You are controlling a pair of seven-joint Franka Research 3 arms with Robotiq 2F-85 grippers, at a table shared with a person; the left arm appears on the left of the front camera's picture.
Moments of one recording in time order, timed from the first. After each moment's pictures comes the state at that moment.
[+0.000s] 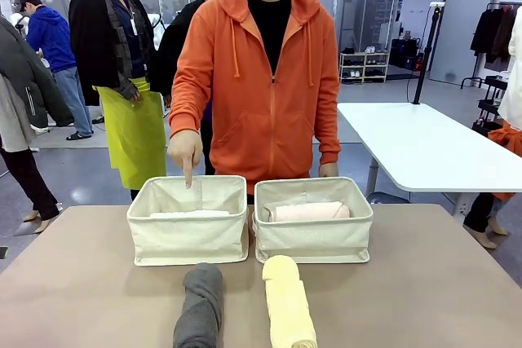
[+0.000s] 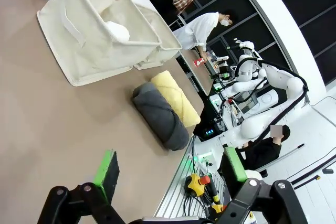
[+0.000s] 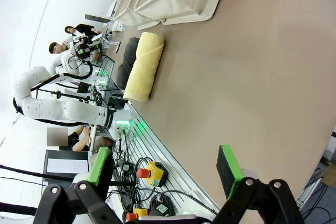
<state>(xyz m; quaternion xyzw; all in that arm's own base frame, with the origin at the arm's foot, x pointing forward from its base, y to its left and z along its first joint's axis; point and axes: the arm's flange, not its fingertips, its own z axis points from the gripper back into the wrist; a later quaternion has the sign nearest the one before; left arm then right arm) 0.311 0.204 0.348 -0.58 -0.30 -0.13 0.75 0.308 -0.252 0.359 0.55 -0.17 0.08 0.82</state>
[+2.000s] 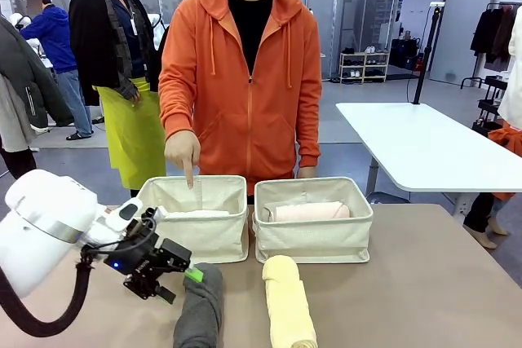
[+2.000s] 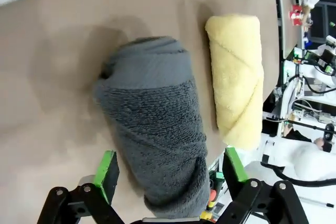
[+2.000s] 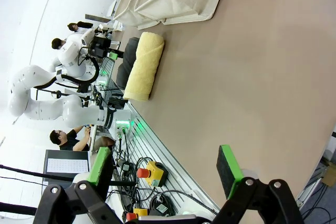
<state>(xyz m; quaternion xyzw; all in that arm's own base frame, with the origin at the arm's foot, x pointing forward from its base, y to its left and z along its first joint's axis) 0.375 -0.160 0.310 -0.40 -0.04 -0.07 0.91 0.309 -0.251 0.359 0.55 -0.17 0.08 0.82</state>
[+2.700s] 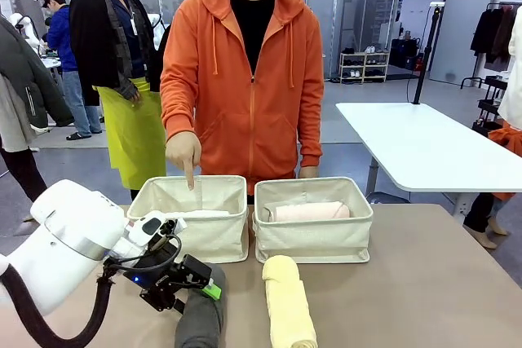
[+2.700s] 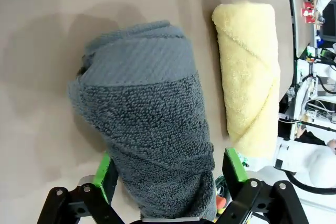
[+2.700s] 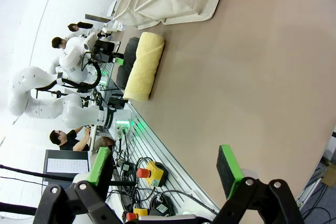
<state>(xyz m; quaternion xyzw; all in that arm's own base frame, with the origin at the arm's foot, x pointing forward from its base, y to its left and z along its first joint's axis) 0.364 -0.192 0.297 -0.37 -0.05 -0.08 0.92 0.309 -0.251 0.359 0.55 -0.17 0.08 0.82</state>
